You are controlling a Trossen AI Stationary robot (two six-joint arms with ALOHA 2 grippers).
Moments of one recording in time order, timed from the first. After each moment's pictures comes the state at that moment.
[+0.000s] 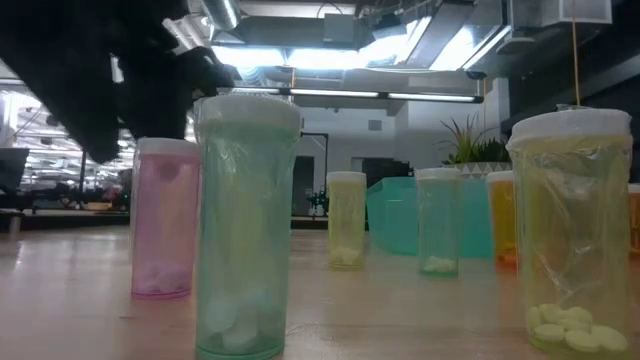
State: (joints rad) left arm -0.55 1.84 1.26 -0.55 -0.12 -0.41; right arm 0.82 1.29 1.19 -1.23 0.26 1.12
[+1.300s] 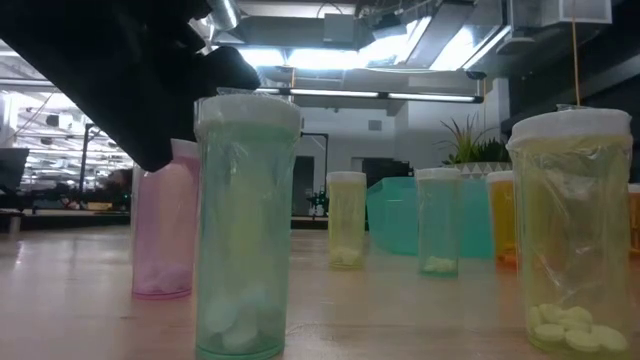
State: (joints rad) left arm -0.55 1.87 1.26 -0.44 -0.15 -0.35; right arm 0.82 1.29 1.19 -1.22 0.26 1.12
